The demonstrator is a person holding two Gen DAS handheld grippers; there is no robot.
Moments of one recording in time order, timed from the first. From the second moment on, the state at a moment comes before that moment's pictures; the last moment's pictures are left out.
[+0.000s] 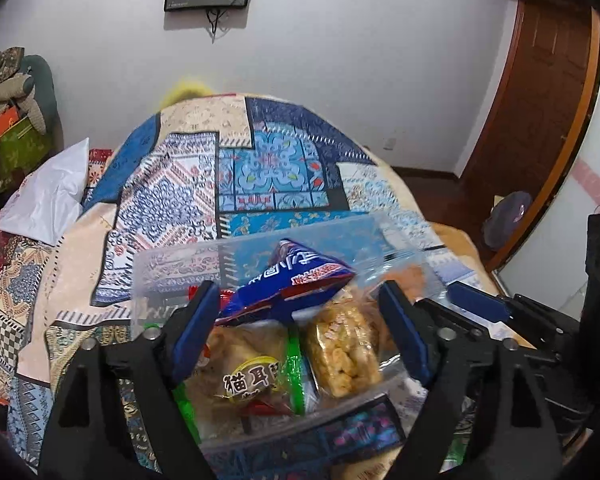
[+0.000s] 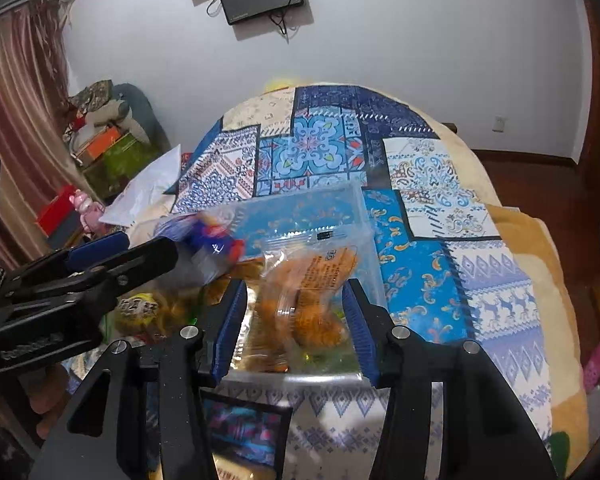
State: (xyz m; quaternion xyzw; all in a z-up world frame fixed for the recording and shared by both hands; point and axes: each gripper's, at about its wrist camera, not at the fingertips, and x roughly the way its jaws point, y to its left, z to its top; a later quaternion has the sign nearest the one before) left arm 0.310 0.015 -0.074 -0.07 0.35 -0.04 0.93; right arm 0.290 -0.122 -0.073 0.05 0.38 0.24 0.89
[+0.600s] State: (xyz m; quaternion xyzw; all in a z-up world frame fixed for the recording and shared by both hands) left arm 0.196 0.040 -0.061 -0.05 0.37 -0.01 0.93; right arm 0.190 -0.152 -0.034 0.02 0.34 0.23 0.91
